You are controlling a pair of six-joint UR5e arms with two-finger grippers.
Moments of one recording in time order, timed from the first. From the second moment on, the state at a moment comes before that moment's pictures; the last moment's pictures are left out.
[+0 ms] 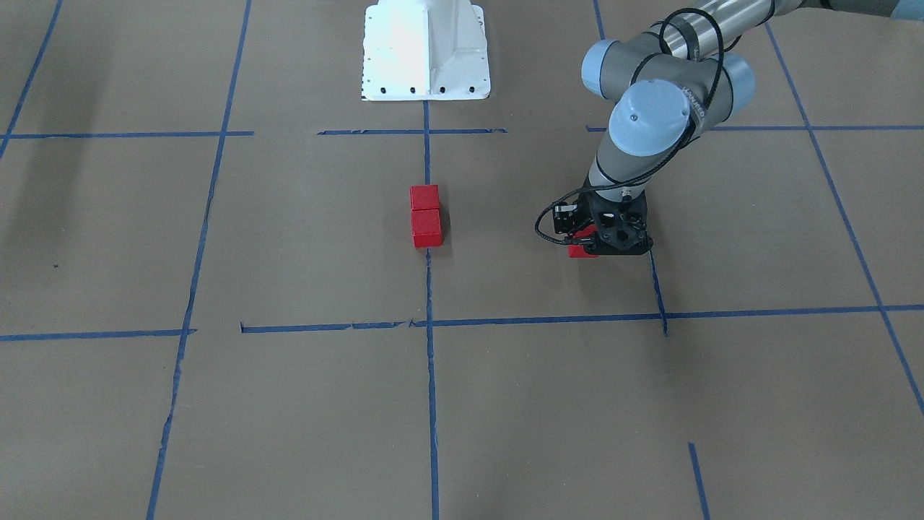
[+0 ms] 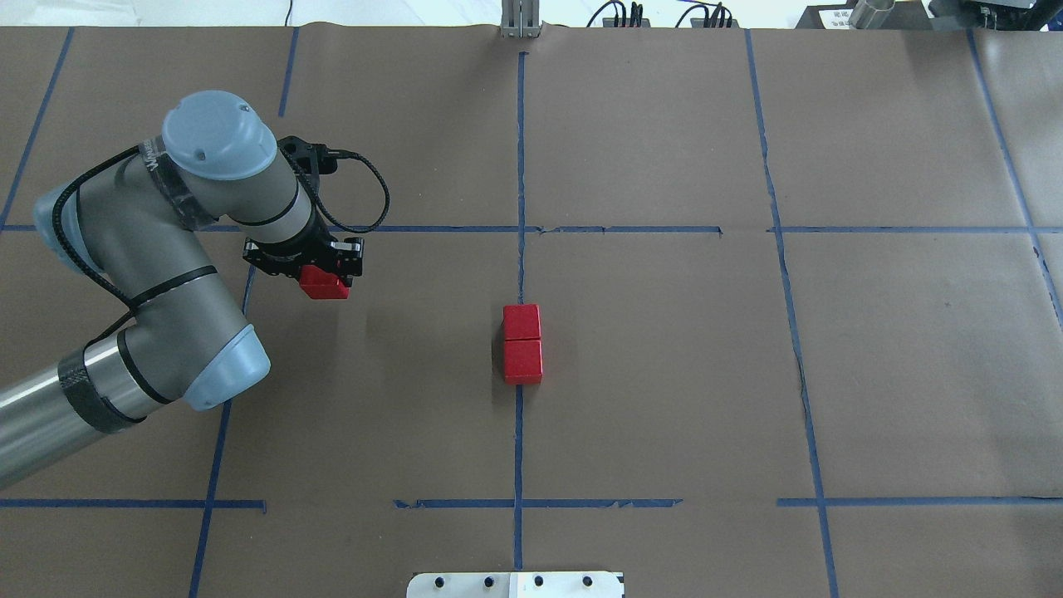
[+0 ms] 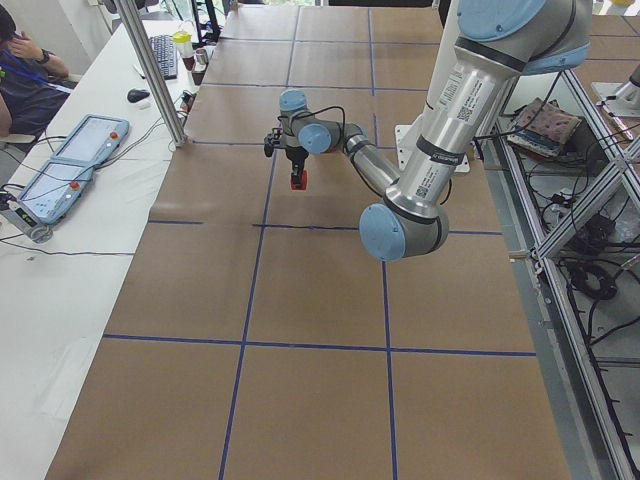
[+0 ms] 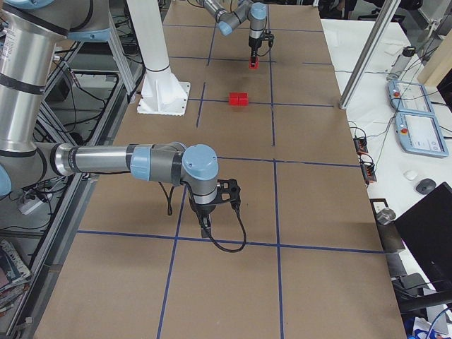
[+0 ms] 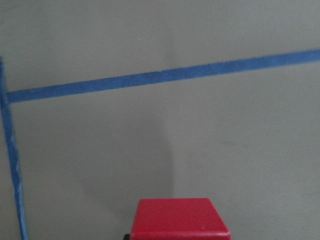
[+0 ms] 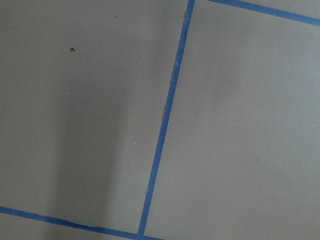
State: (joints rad) left arm -0.72 -2.08 -1.71 -1.58 -2.03 -1.13; right arm 1.61 -1.94 2.01 -1.71 2.30 -0.27
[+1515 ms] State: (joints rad) left arm -0.52 -2.41 -1.46 -1.57 -1.88 -2.72; right arm 1.61 -1.94 2.02 -1.71 2.30 -0.27
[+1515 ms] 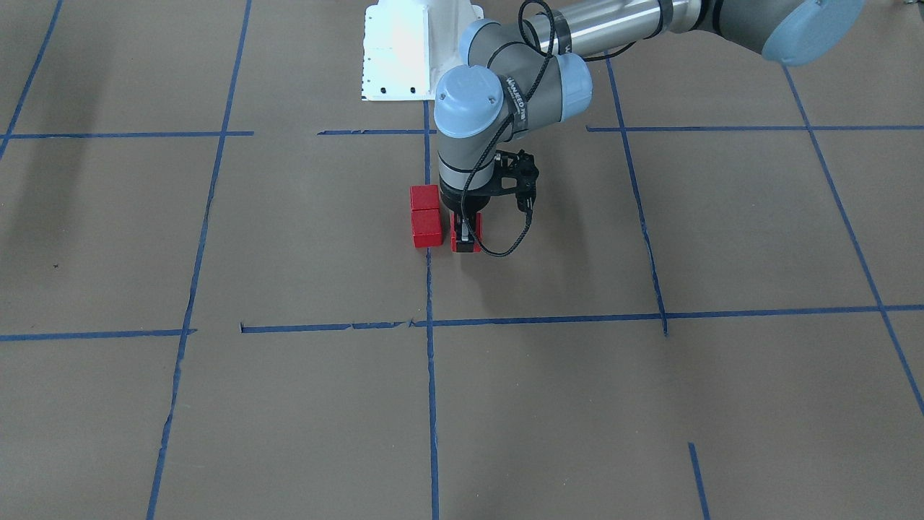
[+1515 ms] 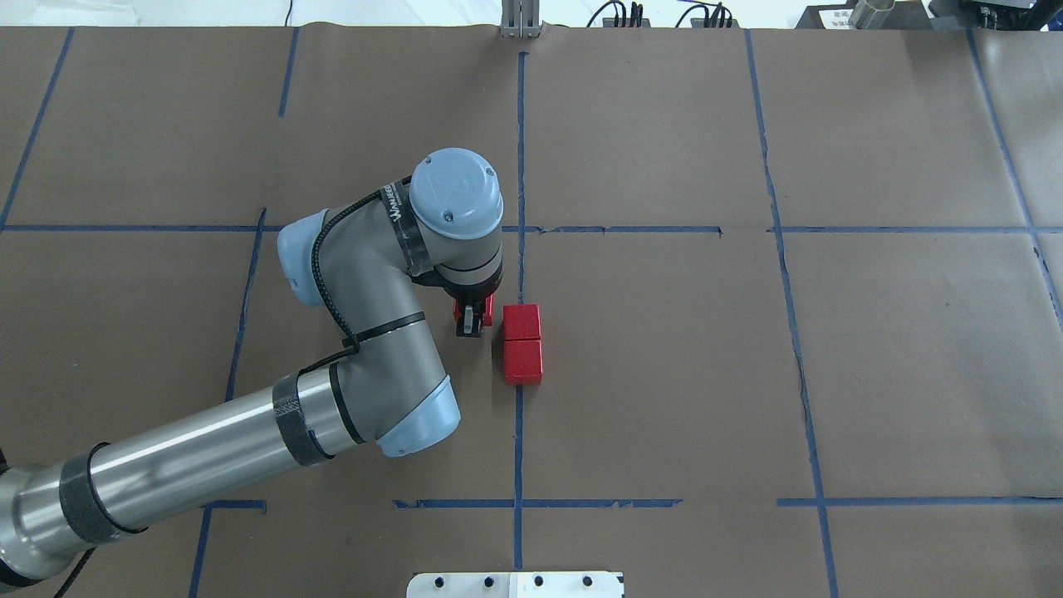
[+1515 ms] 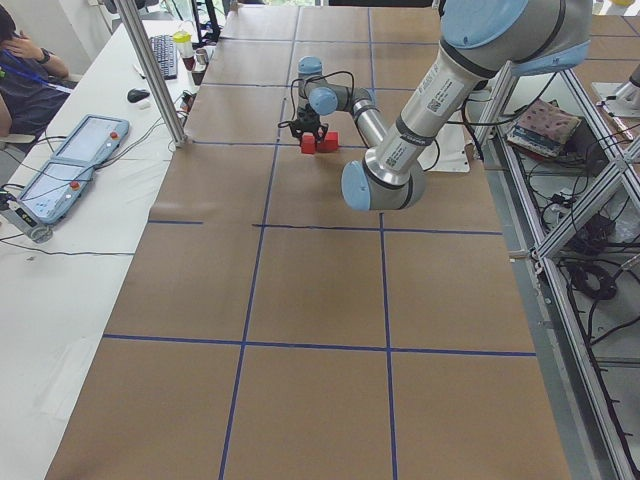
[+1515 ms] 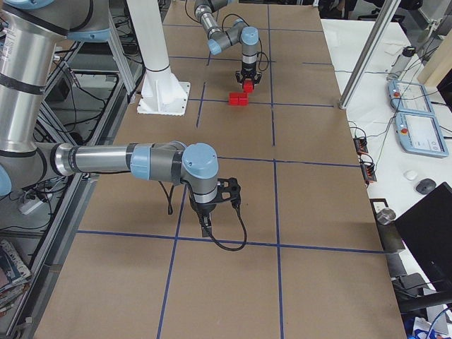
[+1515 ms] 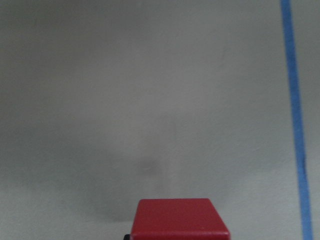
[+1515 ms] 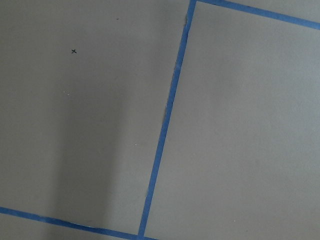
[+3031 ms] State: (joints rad) left arm -0.49 -2.41 -1.42 -1.60 -1.88 -2.77; right arm 1.61 -1.94 2.02 -1.71 2.30 -0.27
